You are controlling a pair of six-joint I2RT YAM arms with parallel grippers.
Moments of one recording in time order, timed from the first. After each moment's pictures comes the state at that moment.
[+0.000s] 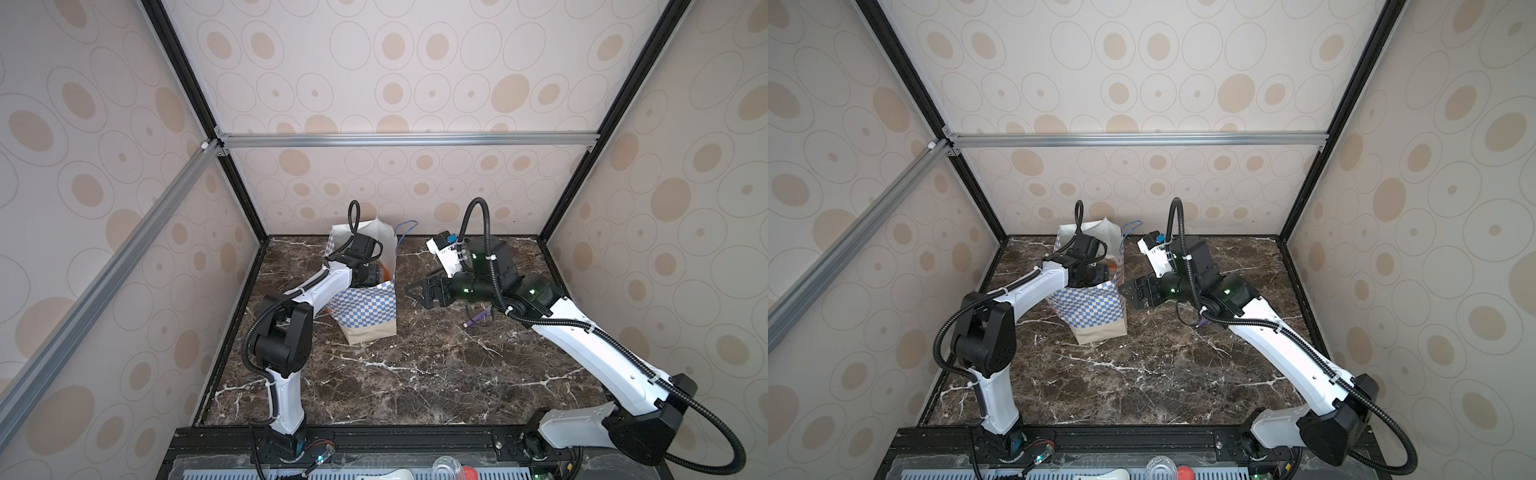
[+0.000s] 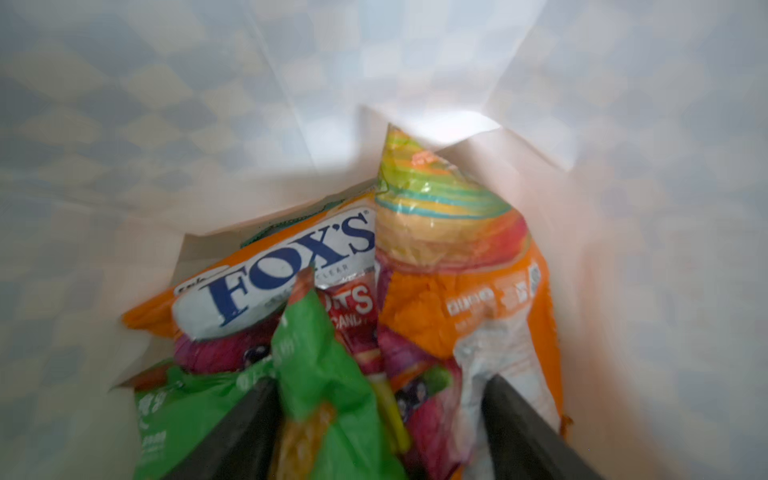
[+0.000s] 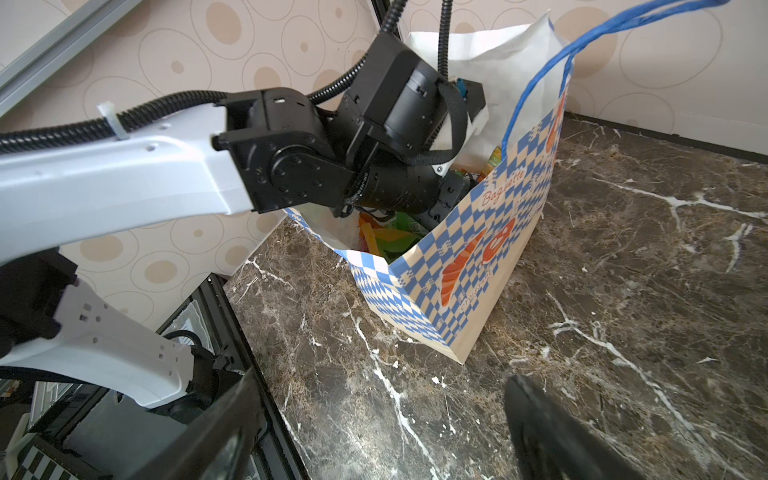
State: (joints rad) left arm -0.40 1.95 1.52 -0.57 -0.18 -0.30; right arm 0.70 1.33 1.42 -0.62 -0.30 0.27
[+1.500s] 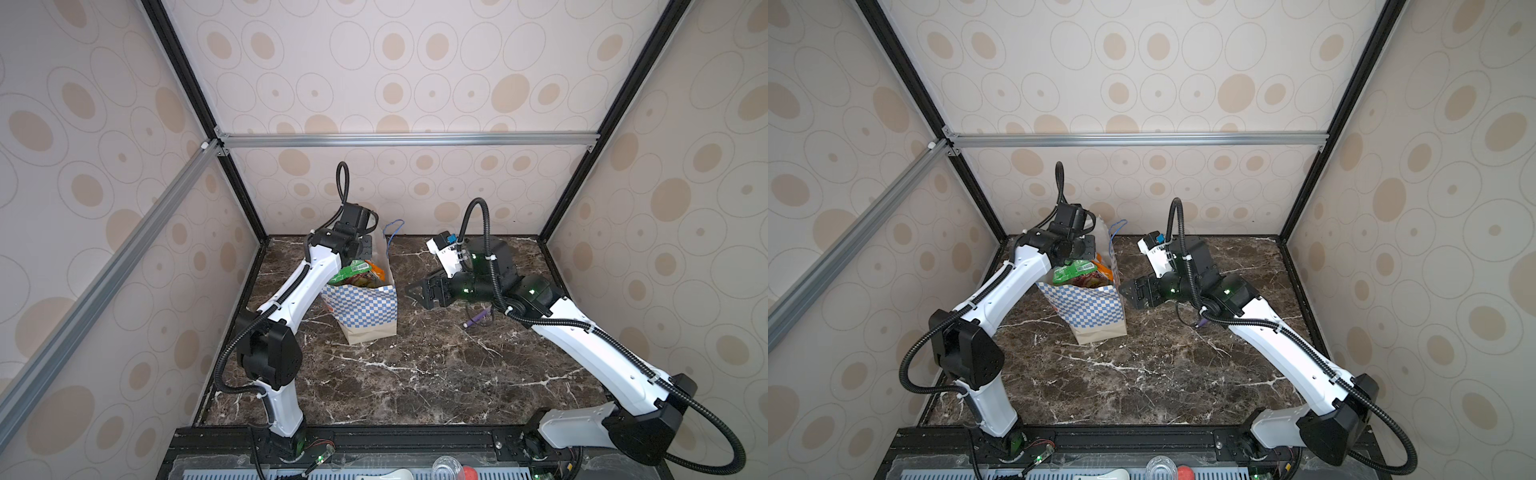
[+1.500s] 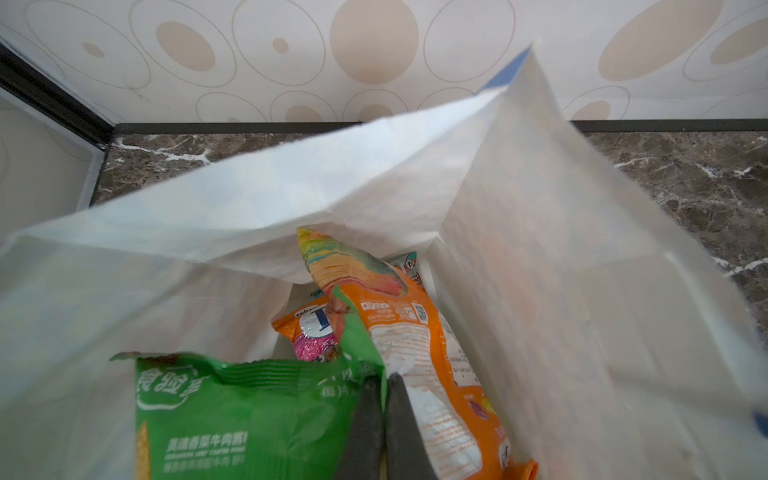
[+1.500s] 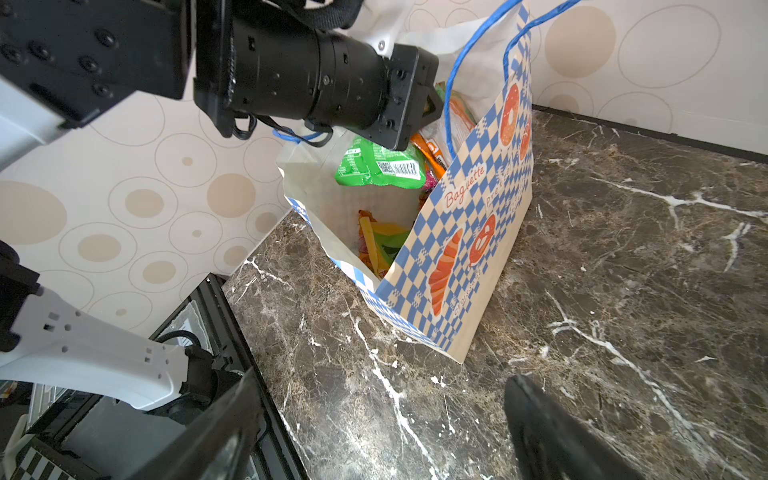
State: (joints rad) left arm -0.40 1.81 1.82 -0.82 -0.28 -0.30; right arm 0.70 1.33 1.42 -0.61 -0.30 0.27
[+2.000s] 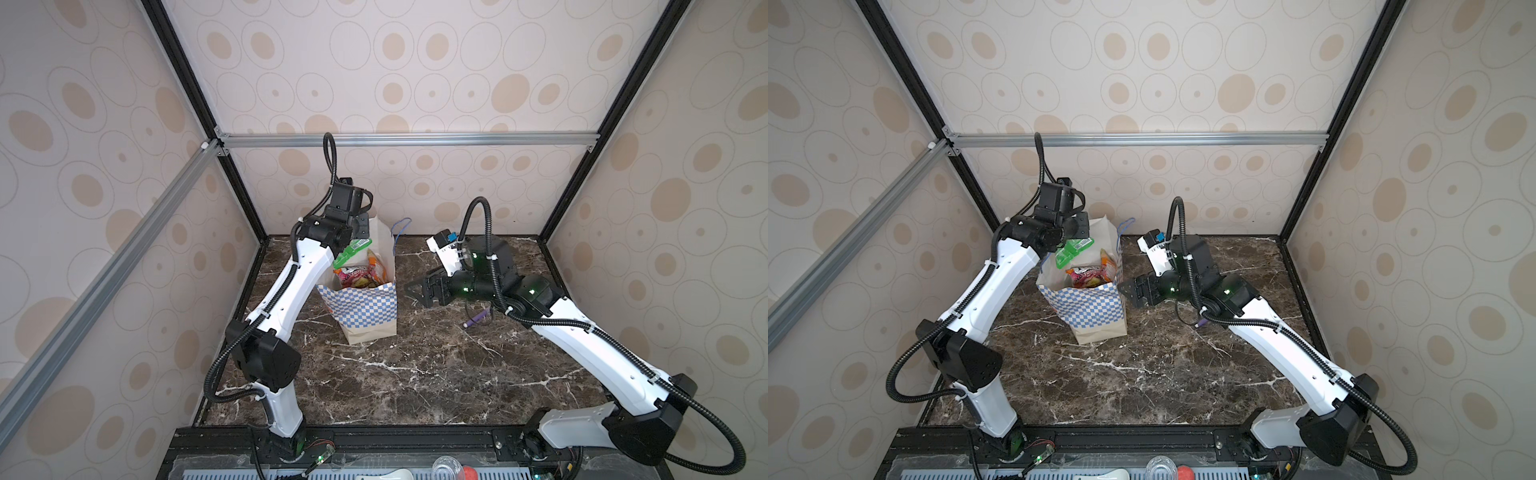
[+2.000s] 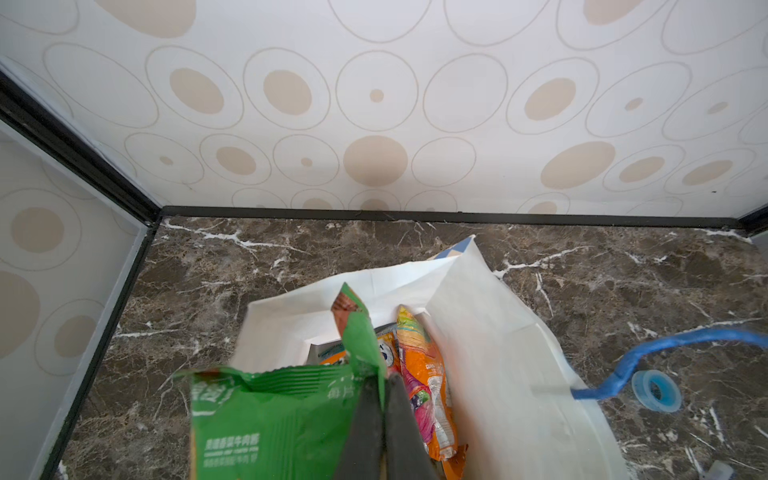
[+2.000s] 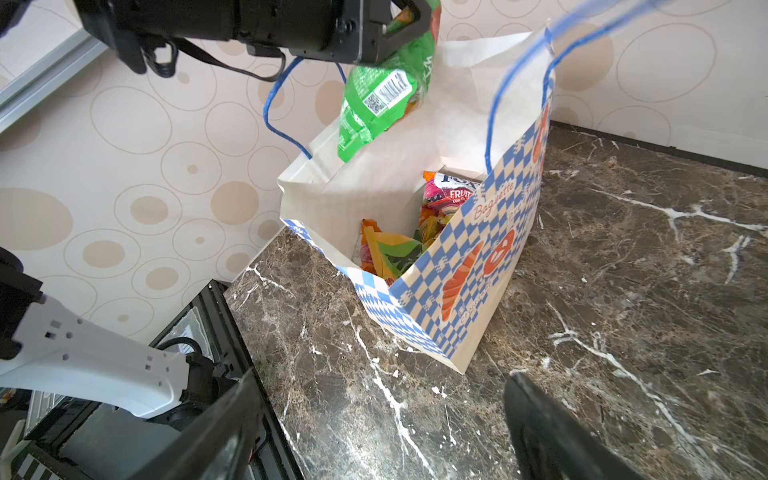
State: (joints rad) left arm -0.40 1.78 2.00 -0.83 -0.30 -0.27; right arm 0.70 1.33 1.42 -0.59 -0.30 0.27
